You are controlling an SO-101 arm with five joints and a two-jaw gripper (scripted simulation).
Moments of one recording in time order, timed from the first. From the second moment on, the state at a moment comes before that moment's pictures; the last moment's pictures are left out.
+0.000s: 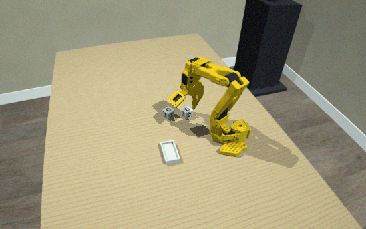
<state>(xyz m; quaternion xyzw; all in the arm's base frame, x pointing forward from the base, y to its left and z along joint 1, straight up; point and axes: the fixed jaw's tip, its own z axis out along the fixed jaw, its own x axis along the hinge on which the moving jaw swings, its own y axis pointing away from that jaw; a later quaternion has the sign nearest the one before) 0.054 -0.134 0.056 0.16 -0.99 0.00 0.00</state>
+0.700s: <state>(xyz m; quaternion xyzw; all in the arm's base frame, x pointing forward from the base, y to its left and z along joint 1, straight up) 0.054 -0.135 0.050 0.16 -0.99 0.00 0.00</state>
